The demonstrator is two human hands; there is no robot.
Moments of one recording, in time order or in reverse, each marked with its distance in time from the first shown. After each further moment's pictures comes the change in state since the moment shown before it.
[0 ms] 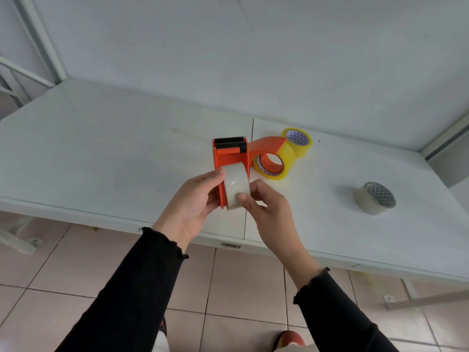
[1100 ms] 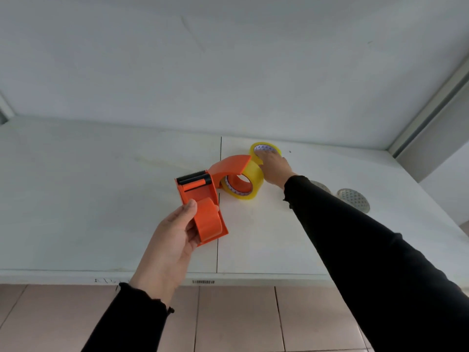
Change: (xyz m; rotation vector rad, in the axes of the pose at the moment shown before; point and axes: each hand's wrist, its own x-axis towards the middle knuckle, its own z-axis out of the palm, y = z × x) left_hand 0.007 -0.011 0.040 -0.160 0.088 -0.008; right_hand 0.213 0.106 -0.119 -1.067 -0.133 0.185
